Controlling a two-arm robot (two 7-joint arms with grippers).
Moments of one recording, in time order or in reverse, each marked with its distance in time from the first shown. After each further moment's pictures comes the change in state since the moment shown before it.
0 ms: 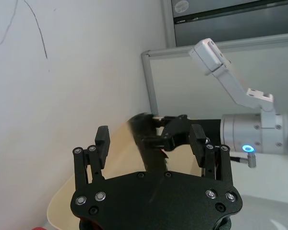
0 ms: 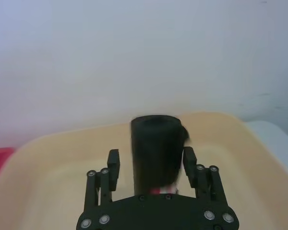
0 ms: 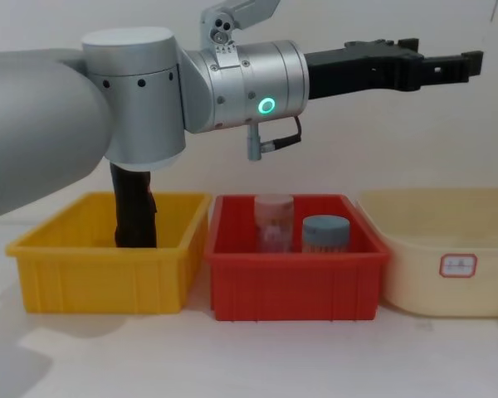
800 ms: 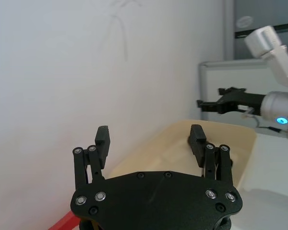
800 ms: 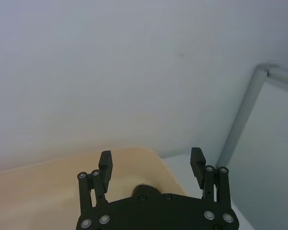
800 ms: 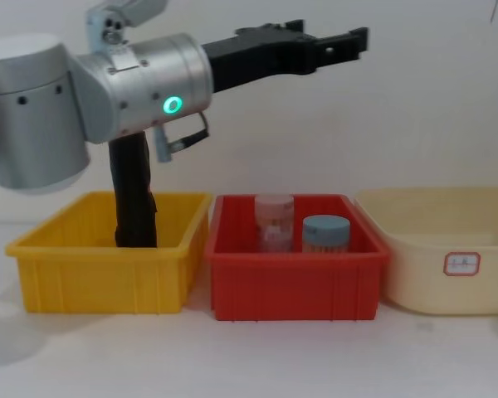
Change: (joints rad) left arm 0.188 0.143 -0.106 -0.284 -0.008 0.020 0.208; right arm 0.098 0.032 0.006 0.073 -0.158 -0.013 -0.182
